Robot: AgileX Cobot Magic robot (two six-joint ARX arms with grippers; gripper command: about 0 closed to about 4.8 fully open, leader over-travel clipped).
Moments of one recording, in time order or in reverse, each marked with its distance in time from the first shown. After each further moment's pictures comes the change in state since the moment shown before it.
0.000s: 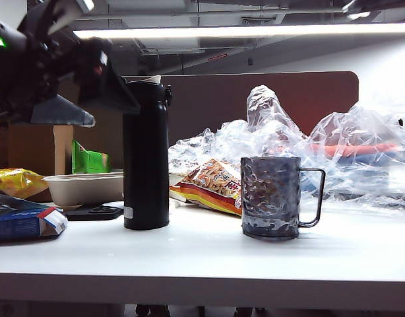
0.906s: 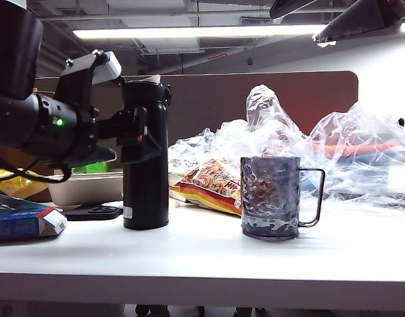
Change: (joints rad) left arm 0.000 0.495 0.023 0.566 -0.068 0.000; right arm 0.052 0.129 0.000 0.089 0.017 -0.007
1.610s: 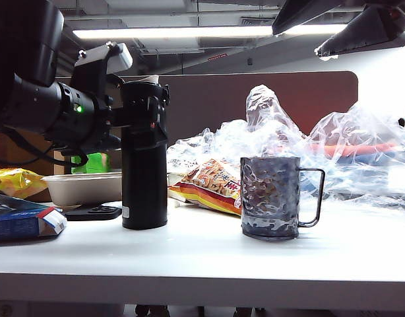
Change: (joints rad) left arm 0.000 0.010 0.101 -0.090 -0.027 0.000; right arm 0.000 0.000 -0.033 -0.006 0.000 0.000
